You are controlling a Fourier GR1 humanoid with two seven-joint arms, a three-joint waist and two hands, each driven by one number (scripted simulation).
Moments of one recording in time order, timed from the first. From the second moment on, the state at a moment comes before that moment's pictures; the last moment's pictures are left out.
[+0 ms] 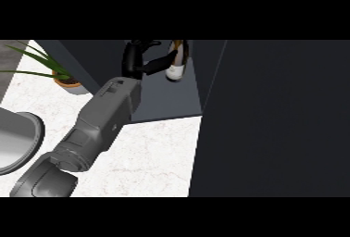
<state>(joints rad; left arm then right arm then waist) -1.18 0.07 -0.08 -0.13 0.43 0.33 -0.61 0.22 -0.65 0.76 -2.49 0.01 -0.62 0.00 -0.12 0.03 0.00</state>
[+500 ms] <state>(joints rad) -1.22 0.04 -0.04 -0.16 0.46 0.16 -0.62 0.26 -0.68 0.74 -2.50 0.00 -0.62 -0.02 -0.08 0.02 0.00</state>
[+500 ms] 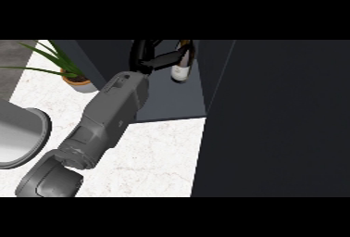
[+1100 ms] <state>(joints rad) -1.18 0.00 -0.05 -0.23 0.49 0.12 -0.59 0.30 -0.71 0.72 -2.51 0.00 -0.65 -0.01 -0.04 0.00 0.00</state>
